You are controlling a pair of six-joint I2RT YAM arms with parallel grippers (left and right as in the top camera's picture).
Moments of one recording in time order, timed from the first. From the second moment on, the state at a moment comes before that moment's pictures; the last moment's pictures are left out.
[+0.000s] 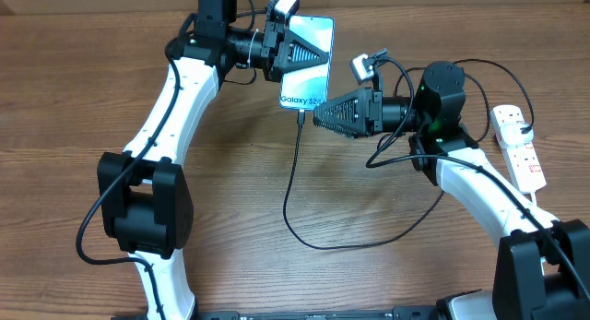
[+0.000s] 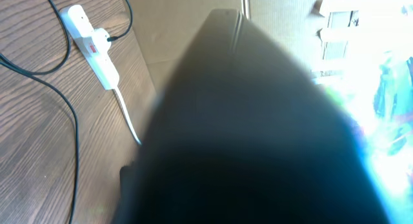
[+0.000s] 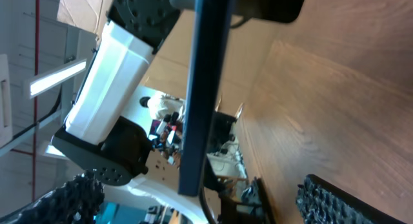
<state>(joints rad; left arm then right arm) -0.22 2.06 1.80 -0.37 1.54 -0.74 0.23 1.60 0.94 0.57 -1.34 1.12</state>
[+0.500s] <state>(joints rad) -0.23 2.06 1.80 -0.42 1.54 -0.73 0.26 1.59 0.94 0.53 -1.36 1.12</state>
